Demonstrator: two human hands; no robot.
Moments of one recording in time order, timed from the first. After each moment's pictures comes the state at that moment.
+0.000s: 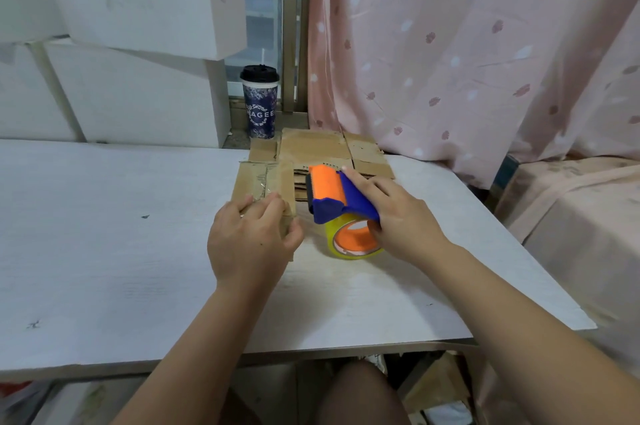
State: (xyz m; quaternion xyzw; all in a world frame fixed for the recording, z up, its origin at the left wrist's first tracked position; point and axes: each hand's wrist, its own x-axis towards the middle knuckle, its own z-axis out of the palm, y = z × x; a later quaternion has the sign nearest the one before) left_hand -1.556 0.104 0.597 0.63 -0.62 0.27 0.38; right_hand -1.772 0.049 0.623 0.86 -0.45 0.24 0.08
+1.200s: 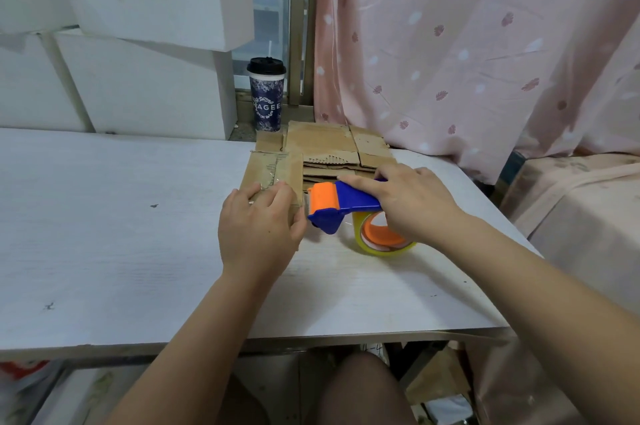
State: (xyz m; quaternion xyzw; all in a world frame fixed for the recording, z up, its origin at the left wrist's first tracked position) left_hand -1.555 0.110 0.605 0.64 -0.66 0.21 0.33; right_hand -1.763 0.054 0.661 0.85 -0.49 0.04 0.19
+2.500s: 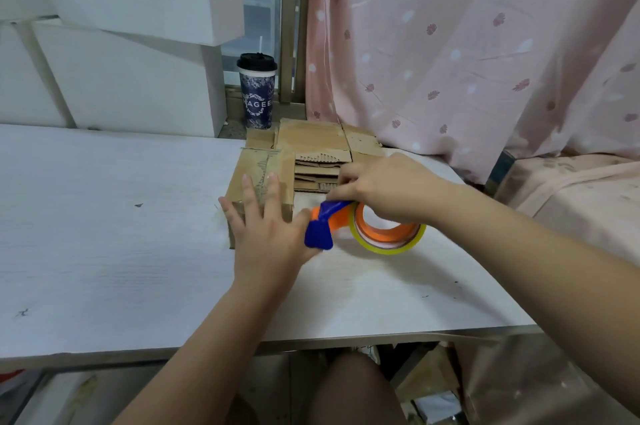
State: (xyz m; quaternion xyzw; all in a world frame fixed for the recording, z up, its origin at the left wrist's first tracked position) left_hand -1.575 0.118 0.606 0.67 -0.71 0.12 0.18; right_hand -1.749 0.052 0.696 0.92 -0.31 -0.06 0.22
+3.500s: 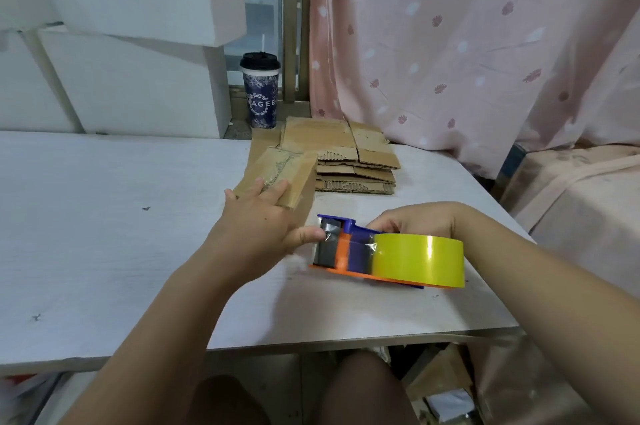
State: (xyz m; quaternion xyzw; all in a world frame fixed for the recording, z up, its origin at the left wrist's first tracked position) left_hand -1.545 0.120 0.653 0.63 -0.78 -0.04 0.03; right_hand -1.790 0.030 0.644 0.72 -0.35 -0.12 -0.59
